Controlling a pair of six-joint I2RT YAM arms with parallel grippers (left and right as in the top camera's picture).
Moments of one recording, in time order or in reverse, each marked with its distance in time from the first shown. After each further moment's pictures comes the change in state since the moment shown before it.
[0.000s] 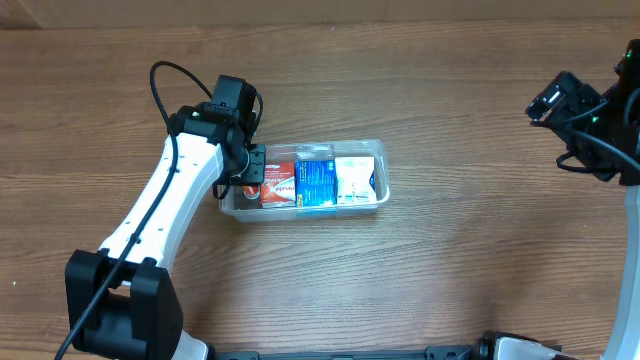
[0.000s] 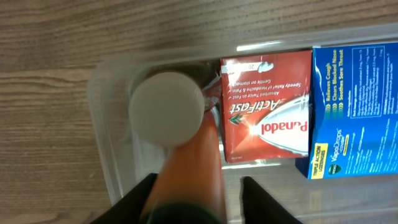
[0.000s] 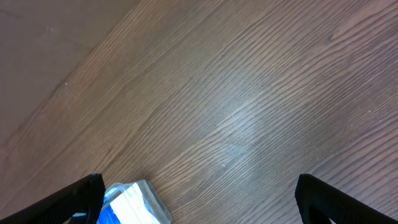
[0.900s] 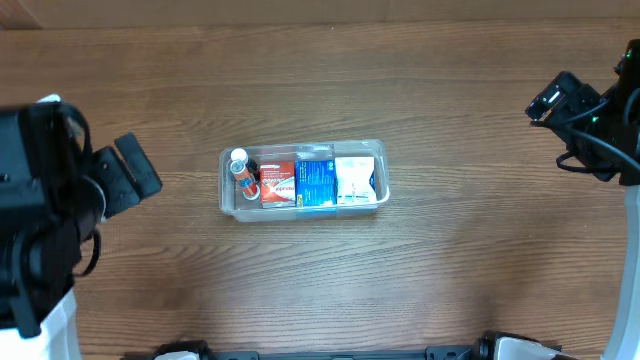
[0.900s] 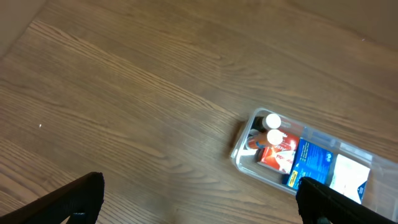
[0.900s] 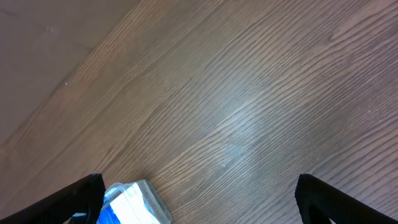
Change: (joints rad) left arm 0.312 -0.458 0.571 -0.553 -0.118 -0.169; right arm 0.000 0.000 0.000 0.000 0.000 0.000
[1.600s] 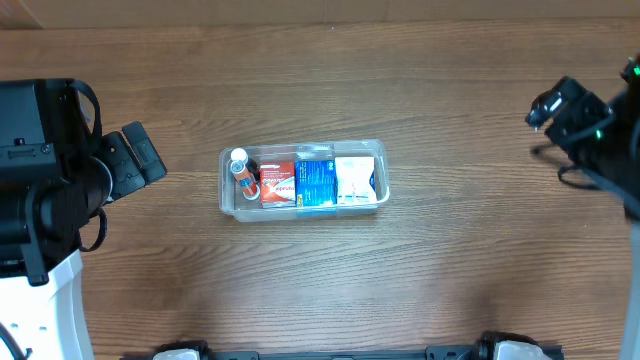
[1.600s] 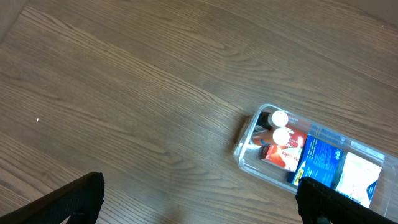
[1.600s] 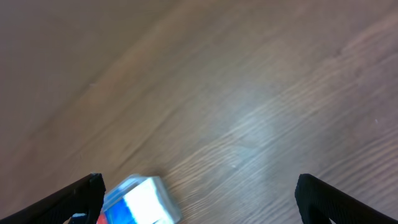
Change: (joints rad) left arm 0.000 0.076 0.000 -0.001 0.000 -0.004; right arm 0.053 -0.135 -0.002 0.002 0.001 0.000
